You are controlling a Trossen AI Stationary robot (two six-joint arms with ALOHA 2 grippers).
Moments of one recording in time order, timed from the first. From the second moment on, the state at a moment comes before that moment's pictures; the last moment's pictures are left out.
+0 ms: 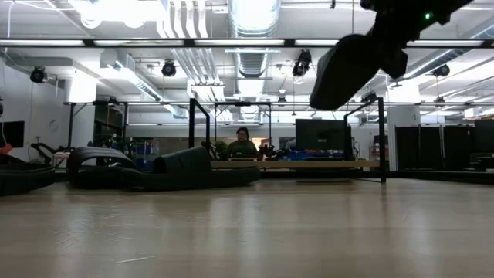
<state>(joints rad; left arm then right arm) 0.14 1.12 1.48 -0.56 -0.09 0.29 0.37 1.22 0.80 -0.66 1.47 -0.02</state>
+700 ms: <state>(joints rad) 0.14 1.09 1.46 -0.54 -0.09 0.30 0.27 1.32 0.63 -0.33 1.46 -0.22</state>
